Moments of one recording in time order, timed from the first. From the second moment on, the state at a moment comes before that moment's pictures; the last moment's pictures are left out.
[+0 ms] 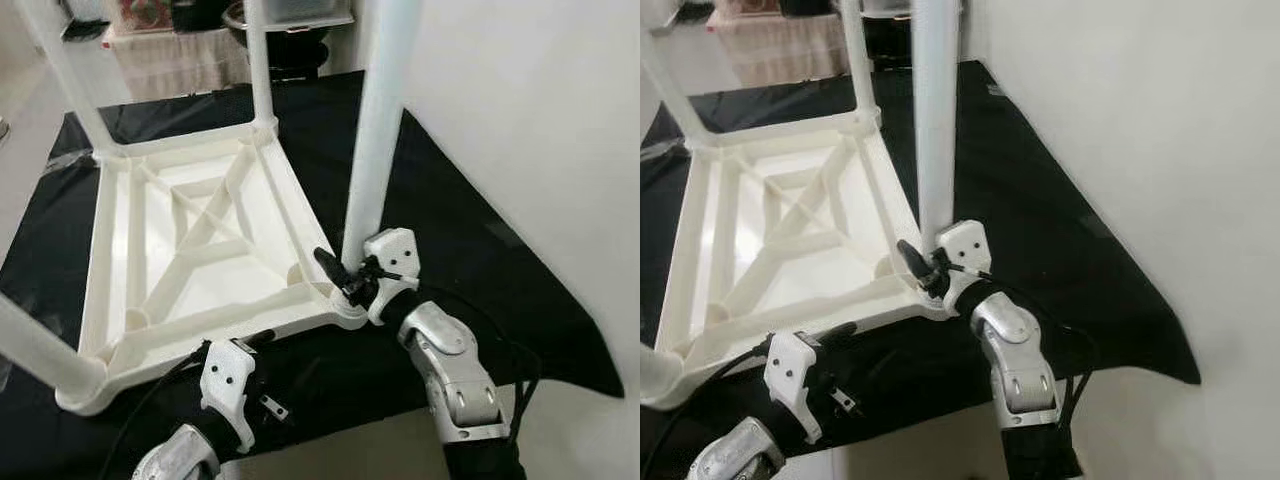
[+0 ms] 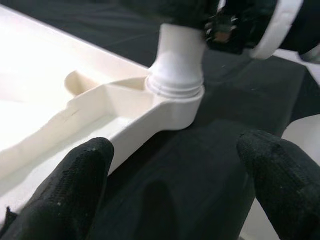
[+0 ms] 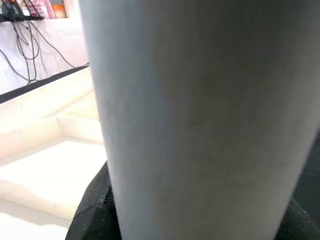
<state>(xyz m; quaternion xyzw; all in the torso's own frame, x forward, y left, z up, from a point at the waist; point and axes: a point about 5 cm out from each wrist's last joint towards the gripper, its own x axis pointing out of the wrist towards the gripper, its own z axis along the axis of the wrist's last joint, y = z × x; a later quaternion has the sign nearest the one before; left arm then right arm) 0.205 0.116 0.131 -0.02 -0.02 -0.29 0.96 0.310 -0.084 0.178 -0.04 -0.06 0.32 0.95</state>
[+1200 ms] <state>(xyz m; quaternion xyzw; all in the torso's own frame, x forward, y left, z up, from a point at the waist) 0.204 0.115 0.127 -0.01 -0.01 -0.28 0.96 0.358 -0.088 0.216 -0.12 0.00 0.66 0.74</state>
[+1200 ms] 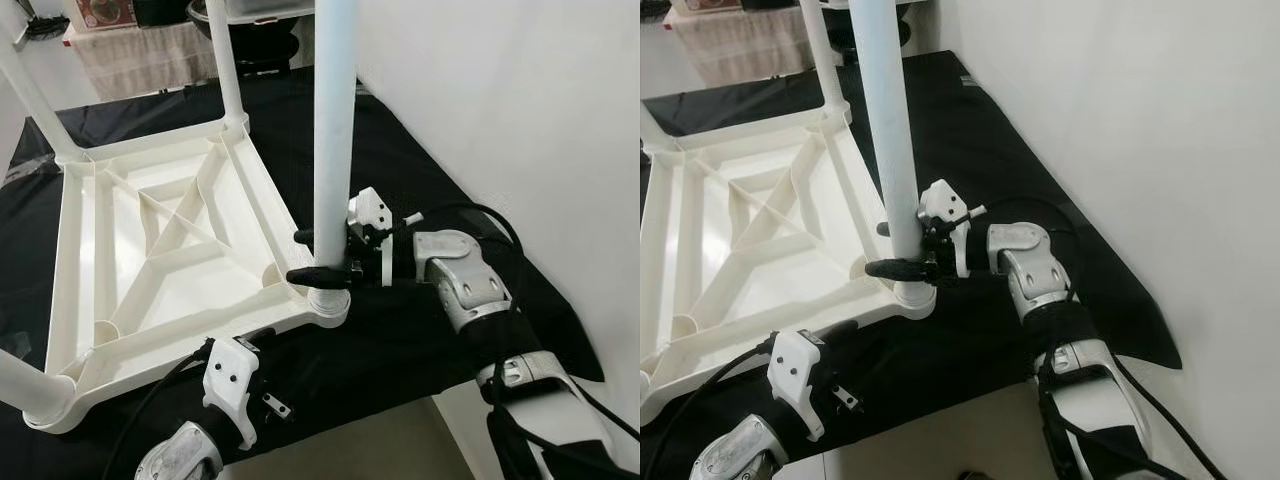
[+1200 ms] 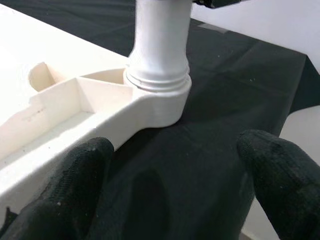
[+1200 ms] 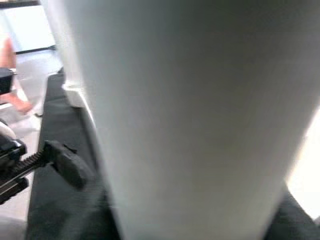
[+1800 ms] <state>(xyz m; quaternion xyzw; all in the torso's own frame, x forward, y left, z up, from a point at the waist) 0.201 0.116 0.125 -0.01 -0.01 -0.27 0.96 0.363 -0.084 0.190 -0.05 -0.04 0.46 0.88</state>
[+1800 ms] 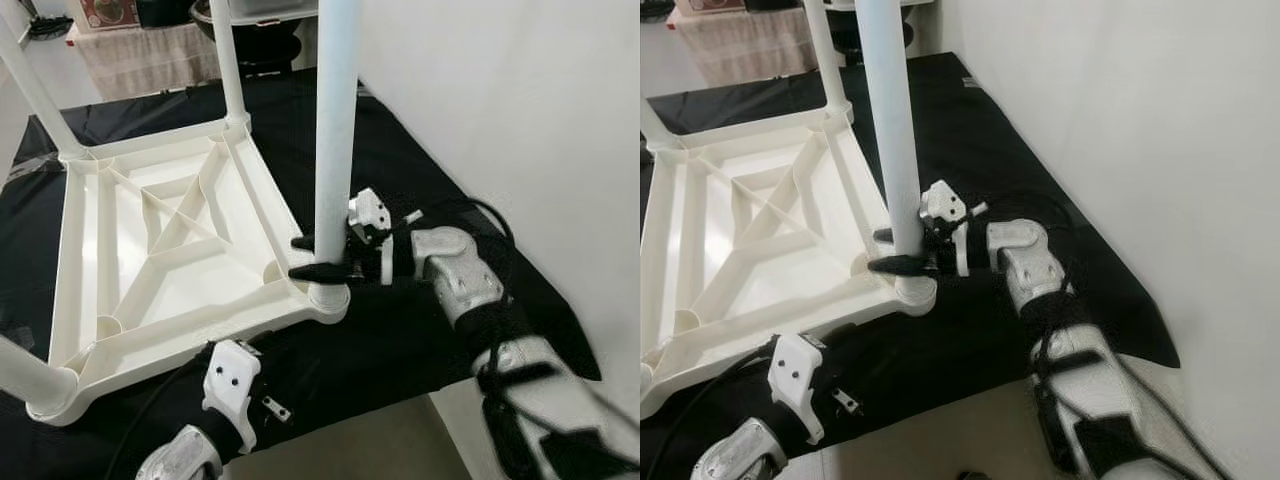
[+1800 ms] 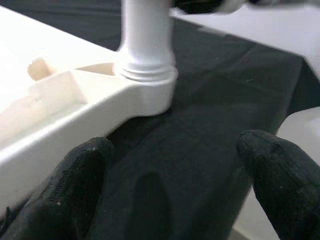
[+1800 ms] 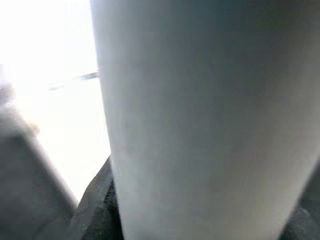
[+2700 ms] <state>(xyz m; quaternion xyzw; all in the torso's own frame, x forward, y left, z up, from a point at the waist) 0.215 0.111 0.124 0.00 -0.02 -0.28 0.96 0.333 -0.071 0.176 -0.06 0.00 0.57 0.82</state>
